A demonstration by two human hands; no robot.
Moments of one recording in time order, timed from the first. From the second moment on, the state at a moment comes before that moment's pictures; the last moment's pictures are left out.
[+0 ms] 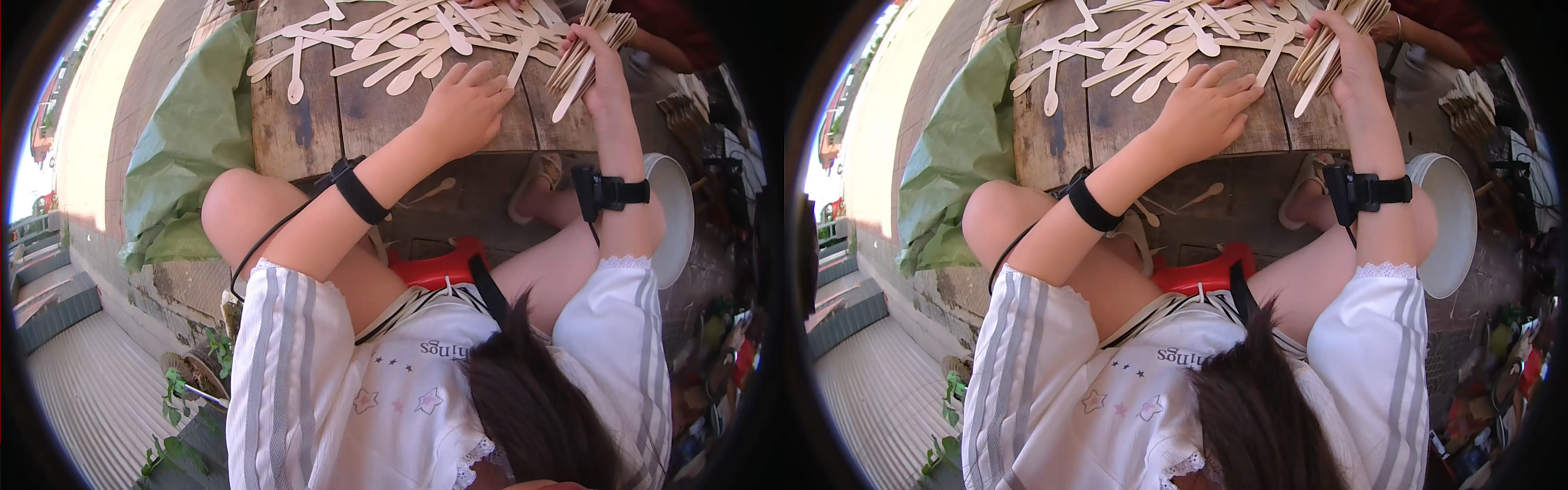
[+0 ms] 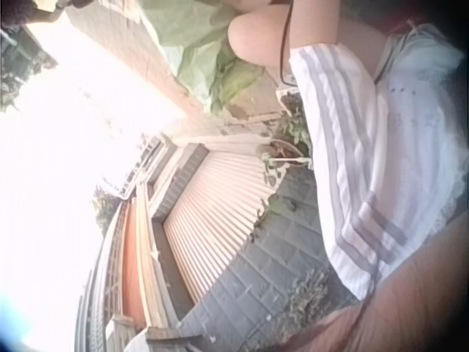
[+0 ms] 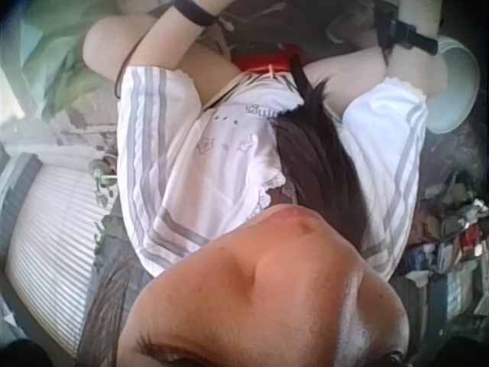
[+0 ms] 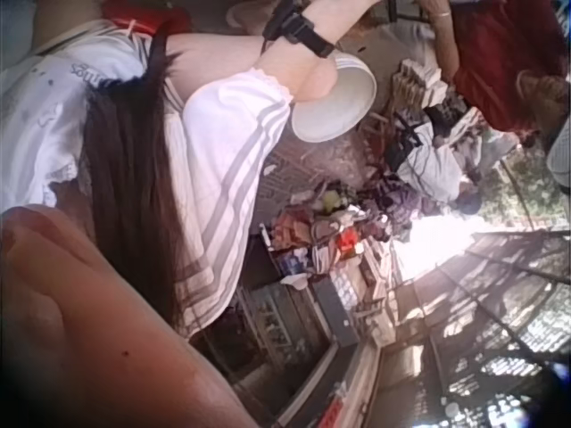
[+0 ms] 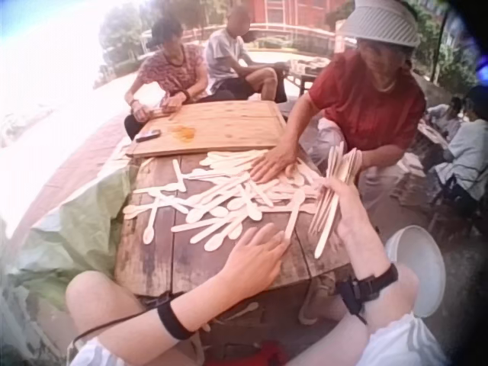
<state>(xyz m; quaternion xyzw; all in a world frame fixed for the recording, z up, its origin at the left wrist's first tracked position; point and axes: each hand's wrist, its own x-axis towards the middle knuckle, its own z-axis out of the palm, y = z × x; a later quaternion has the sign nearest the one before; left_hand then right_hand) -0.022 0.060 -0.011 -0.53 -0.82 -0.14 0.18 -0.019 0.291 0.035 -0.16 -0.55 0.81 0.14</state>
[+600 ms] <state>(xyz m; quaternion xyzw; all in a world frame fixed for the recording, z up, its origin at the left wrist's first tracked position) -0.042 0.041 -0.015 -0.39 -0.90 -0.15 0.10 -0.020 0.288 0.023 -0.12 -0.47 0.87 0.05</state>
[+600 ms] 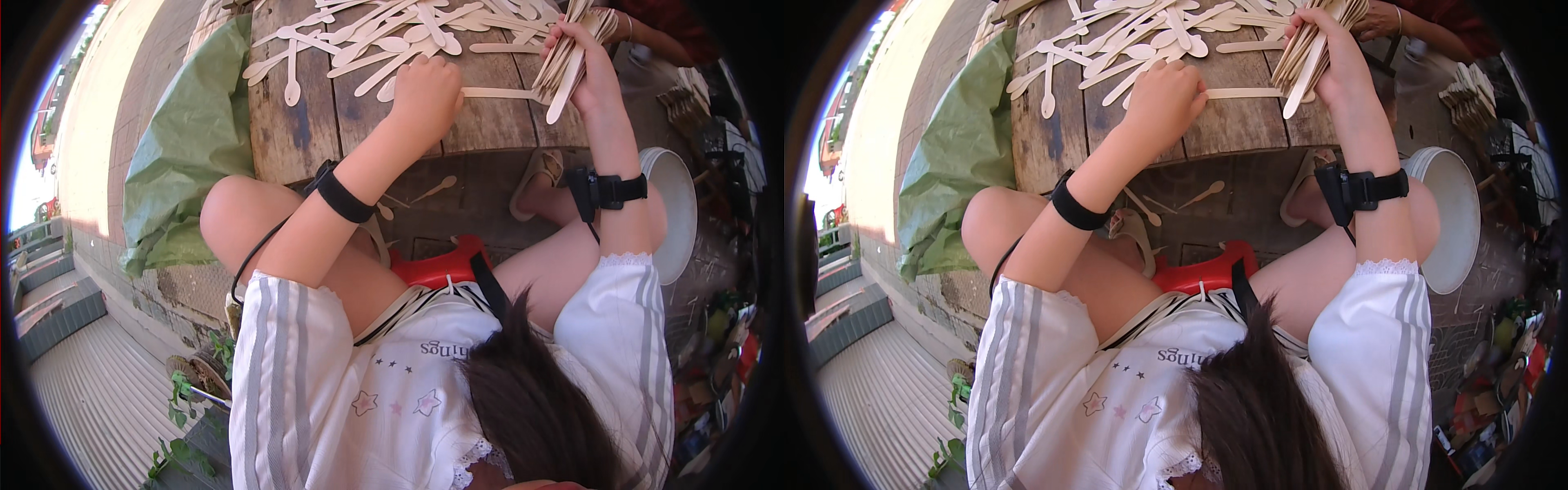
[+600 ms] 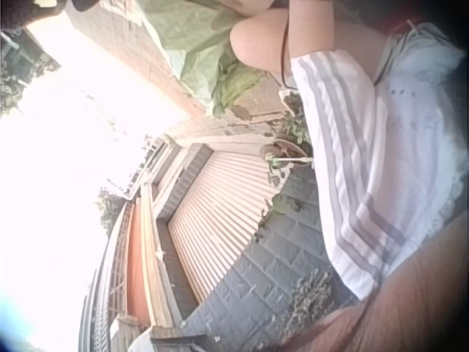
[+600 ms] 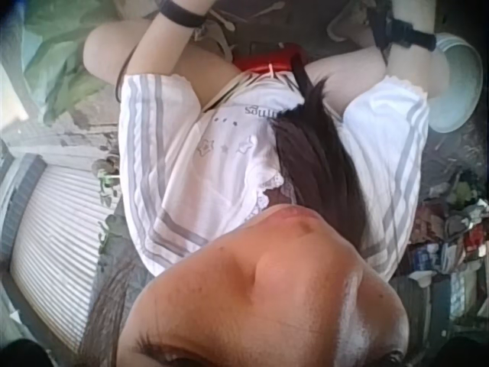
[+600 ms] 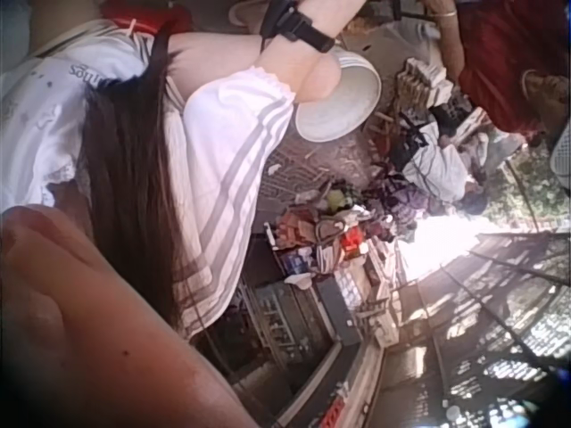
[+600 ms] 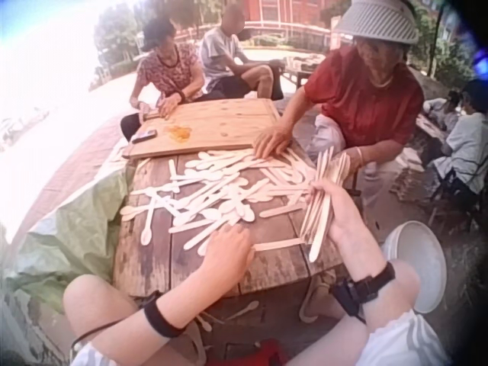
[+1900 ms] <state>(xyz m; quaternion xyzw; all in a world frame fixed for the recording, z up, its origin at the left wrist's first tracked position) -0.064 0.018 -0.003 -0.22 -0.76 -0.60 -0.14 -0.039 0.224 0.013 -0.13 -0.48 0.87 0.01</state>
